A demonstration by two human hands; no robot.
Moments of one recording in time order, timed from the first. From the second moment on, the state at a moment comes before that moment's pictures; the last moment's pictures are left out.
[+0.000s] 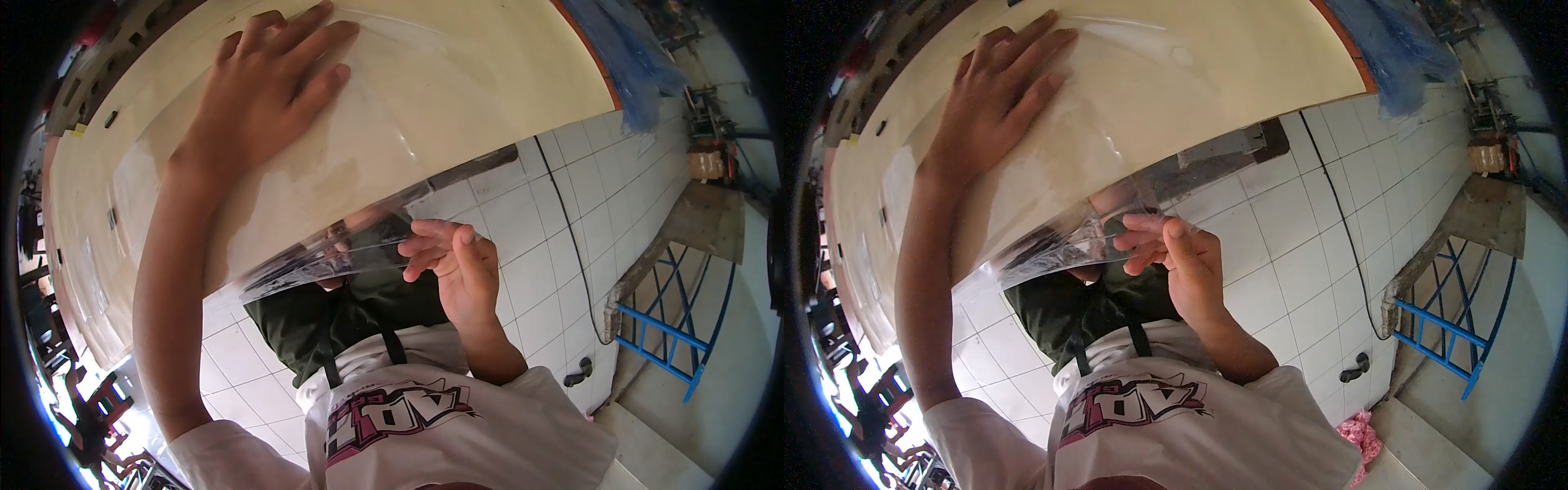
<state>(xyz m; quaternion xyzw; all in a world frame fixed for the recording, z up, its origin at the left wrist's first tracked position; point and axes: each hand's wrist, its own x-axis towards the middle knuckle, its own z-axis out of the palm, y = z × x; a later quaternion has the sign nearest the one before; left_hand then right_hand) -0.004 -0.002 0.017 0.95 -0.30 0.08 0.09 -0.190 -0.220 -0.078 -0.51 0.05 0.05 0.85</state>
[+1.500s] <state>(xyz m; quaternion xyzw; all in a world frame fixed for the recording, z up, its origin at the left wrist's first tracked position) -0.002 -0.006 0.014 0.94 -0.29 0.12 0.09 -0.192 -0.209 -0.097 -0.65 0.02 -0.13 0.75</state>
